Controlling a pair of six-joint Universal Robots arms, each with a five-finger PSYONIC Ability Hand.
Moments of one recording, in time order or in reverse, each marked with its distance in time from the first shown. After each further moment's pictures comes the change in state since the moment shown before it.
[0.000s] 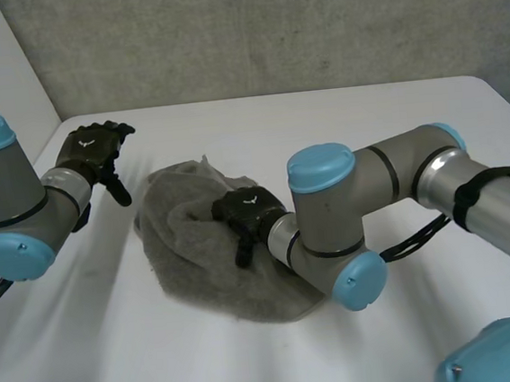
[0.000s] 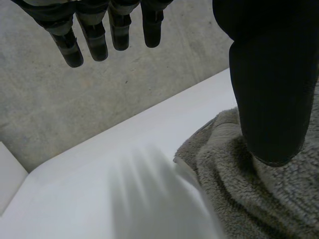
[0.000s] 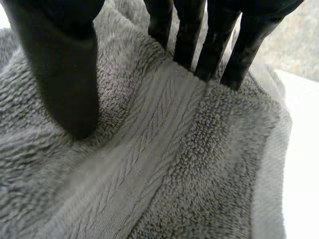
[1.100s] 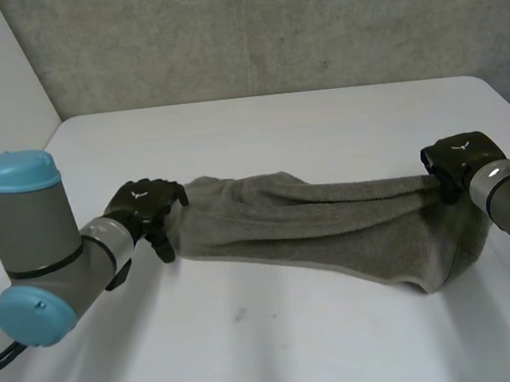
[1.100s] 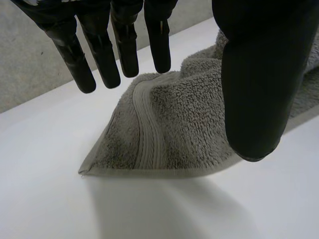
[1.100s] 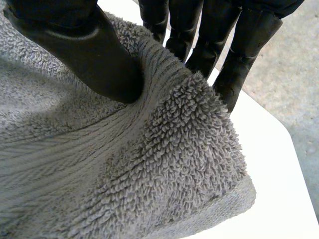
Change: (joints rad) left arm -0.153 0.152 -0.293 -0.073 0.002 0.004; right arm -0.563 -0.568 0.725 -0.137 0.121 -0.407; left_hand 0.295 0.303 0.302 0.300 0.266; right_hand 0.630 0.633 0.650 0.665 0.649
